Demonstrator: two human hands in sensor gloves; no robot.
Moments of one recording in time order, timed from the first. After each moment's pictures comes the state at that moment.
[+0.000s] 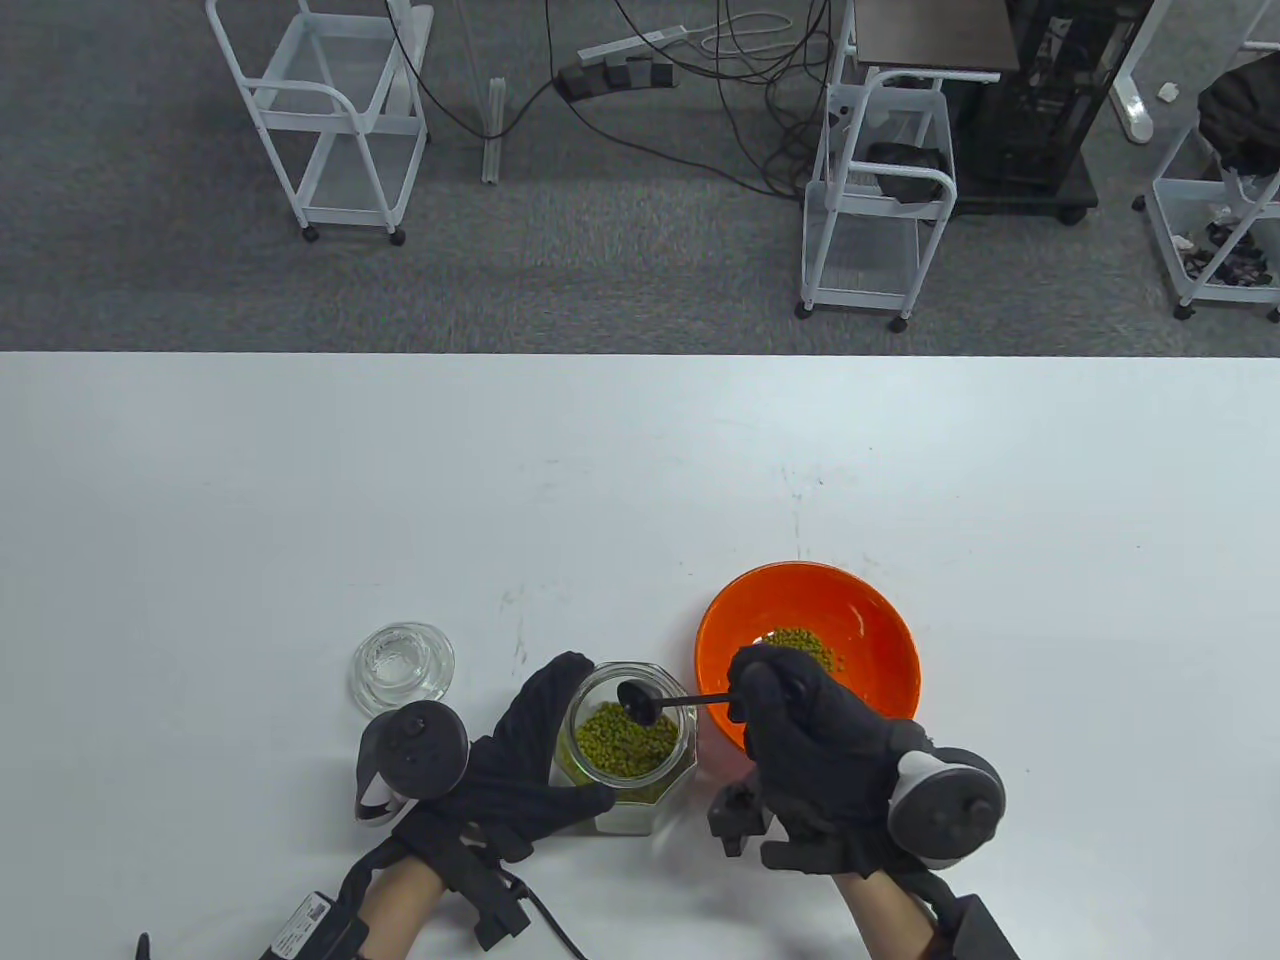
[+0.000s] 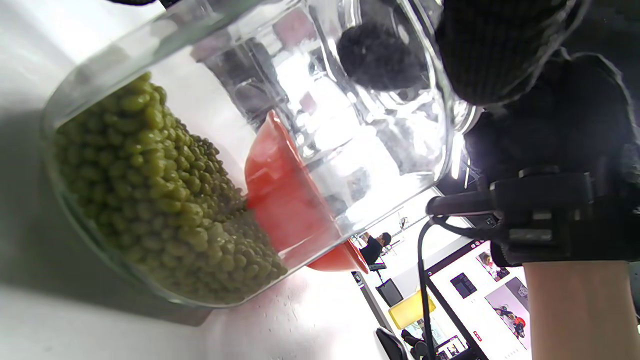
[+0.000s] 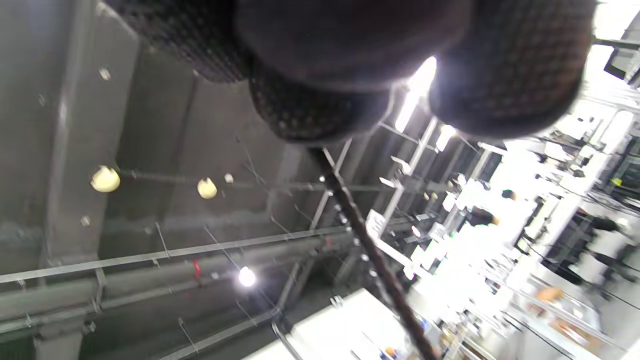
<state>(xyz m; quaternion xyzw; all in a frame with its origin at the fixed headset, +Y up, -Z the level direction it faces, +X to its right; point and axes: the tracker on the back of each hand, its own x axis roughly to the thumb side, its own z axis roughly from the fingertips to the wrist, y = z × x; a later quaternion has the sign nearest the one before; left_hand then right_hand) -0.173 -0.750 -0.197 -0.11 -0.30 0.49 0.81 0.123 -0.648 -0.175 0.18 -0.27 0.77 0.55</state>
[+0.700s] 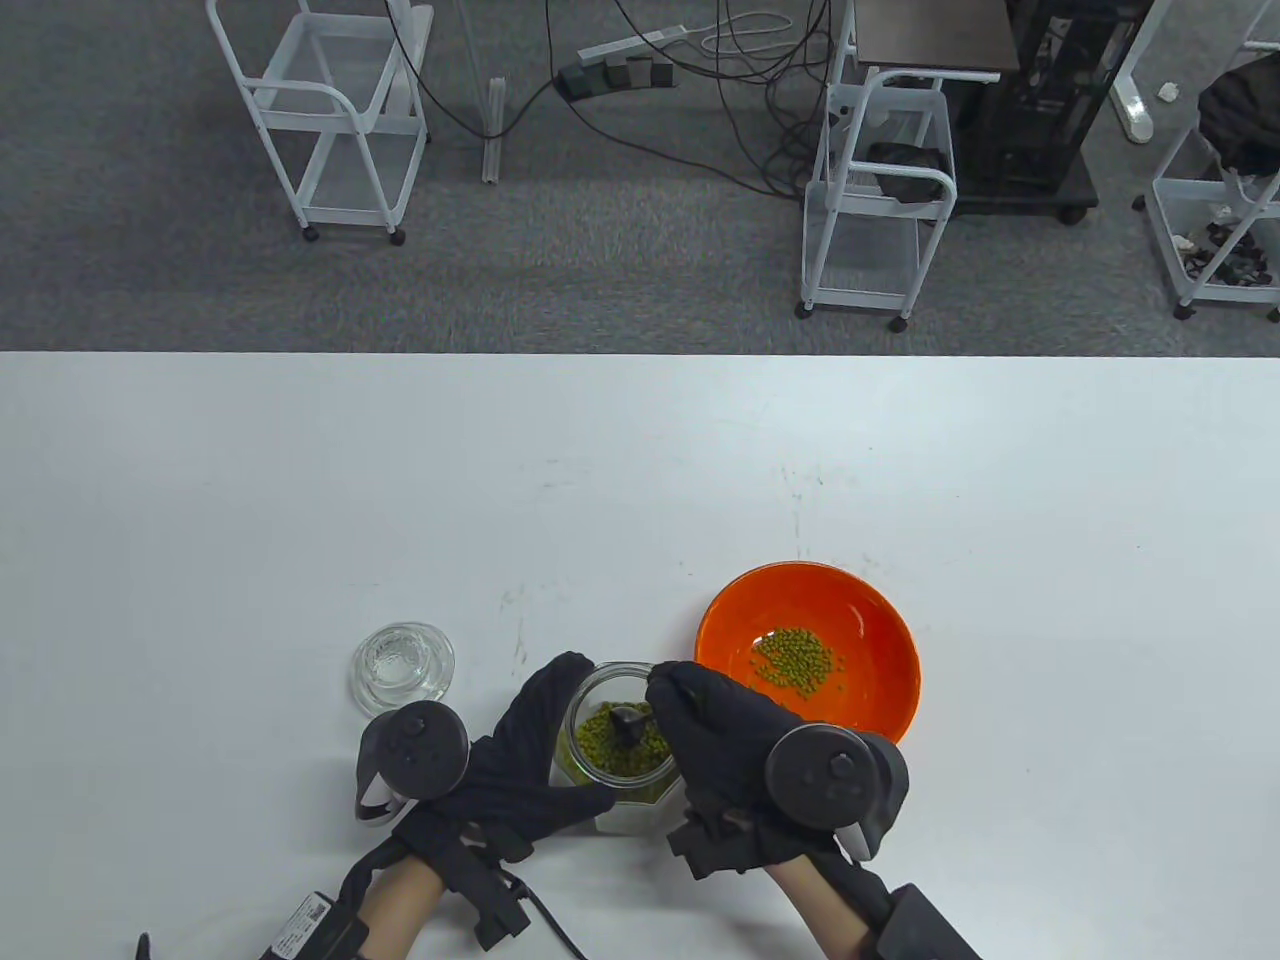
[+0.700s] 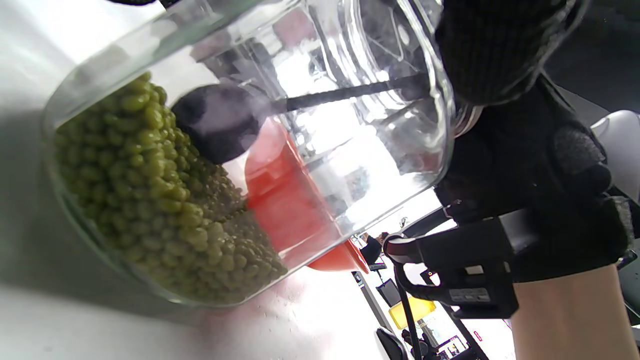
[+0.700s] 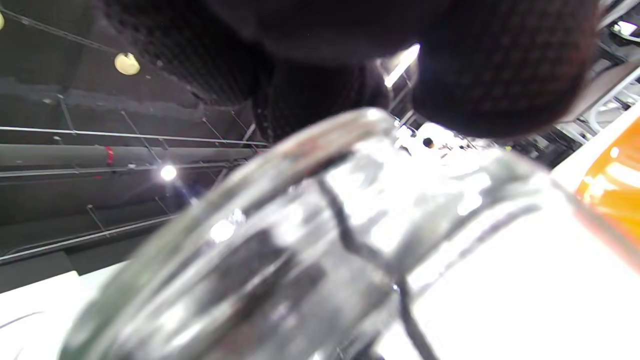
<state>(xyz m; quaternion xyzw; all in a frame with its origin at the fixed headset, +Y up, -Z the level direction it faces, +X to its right) -0.173 -0.750 -0.197 -0.11 -0.30 0.49 0.81 0.078 -0.675 -0.188 0.14 -0.15 0.87 0.45</state>
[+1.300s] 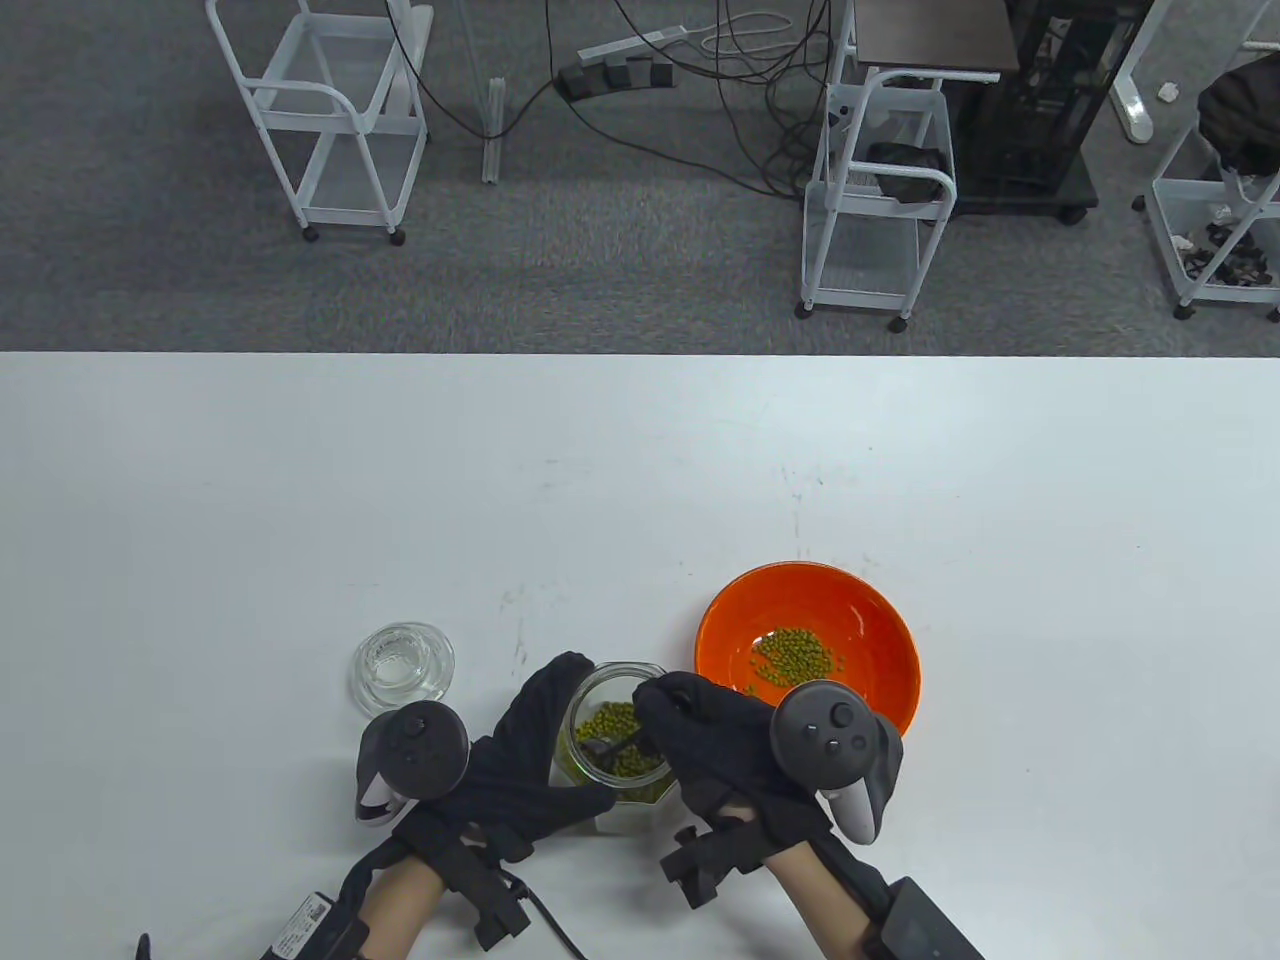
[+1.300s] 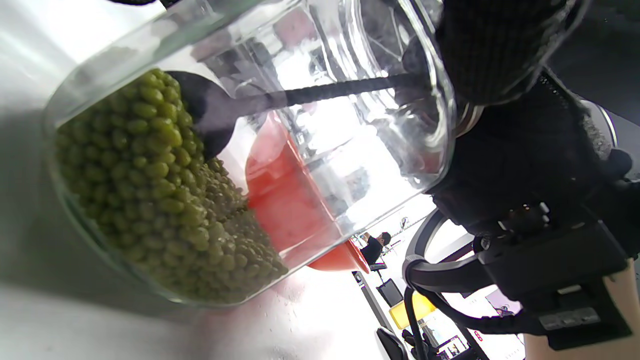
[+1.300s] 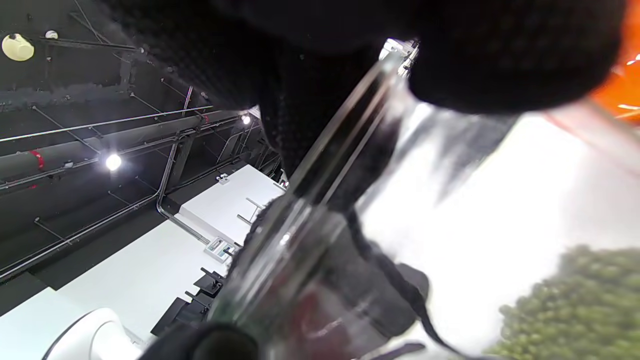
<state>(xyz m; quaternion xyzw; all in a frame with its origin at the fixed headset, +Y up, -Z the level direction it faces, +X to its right) -0.173 -0.750 -0.197 -0.11 -0.30 0.49 0.81 0.078 -0.681 -0.194 0.10 -0.03 0.85 0.52</state>
